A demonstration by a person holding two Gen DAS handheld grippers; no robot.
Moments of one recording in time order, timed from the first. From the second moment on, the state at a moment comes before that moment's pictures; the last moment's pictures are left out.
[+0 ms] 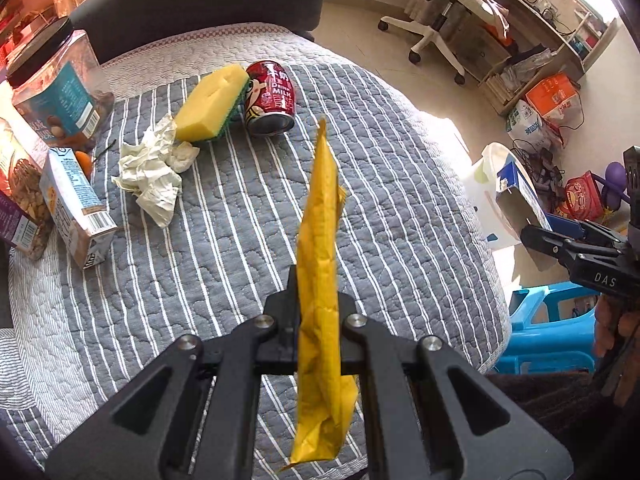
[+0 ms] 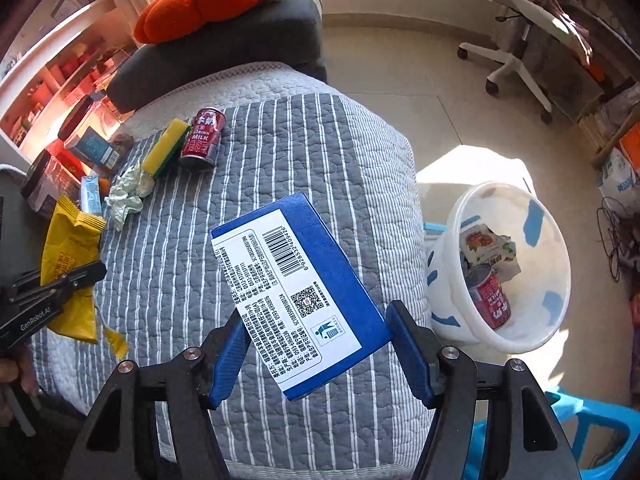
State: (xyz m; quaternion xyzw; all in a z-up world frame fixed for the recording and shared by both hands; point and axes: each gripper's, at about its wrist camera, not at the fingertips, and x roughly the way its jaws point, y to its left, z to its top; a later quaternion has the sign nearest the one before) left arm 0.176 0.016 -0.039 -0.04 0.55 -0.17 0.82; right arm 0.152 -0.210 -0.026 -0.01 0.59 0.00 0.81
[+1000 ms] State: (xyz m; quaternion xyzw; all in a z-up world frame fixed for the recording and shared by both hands) left arm 0.218 -0.282 -0.013 0.01 0.48 -0.35 0.81; right arm 0.060 -0.467 0.004 0.17 0.54 -0.20 0.80
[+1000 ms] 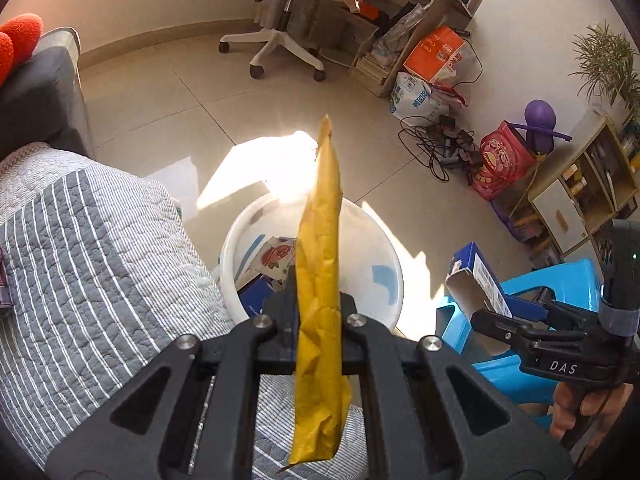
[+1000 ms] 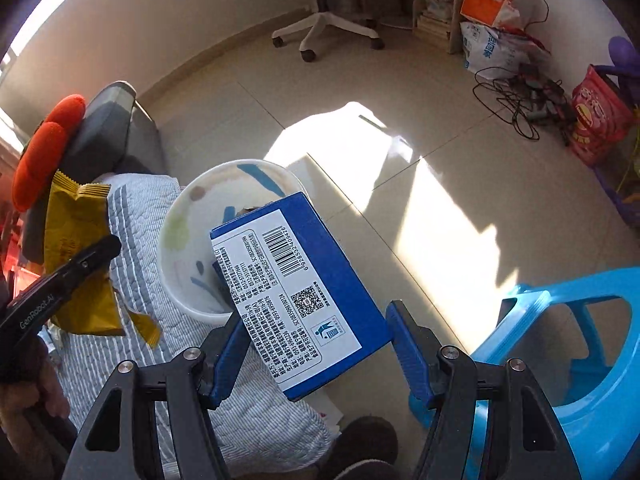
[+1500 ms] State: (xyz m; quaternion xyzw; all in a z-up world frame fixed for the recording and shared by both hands) left arm 0.226 -0.233 -0.023 0.05 0.49 -0.28 0.82; right arm 0.074 -0.474 -0.008 0.17 0.56 -0.20 0.79
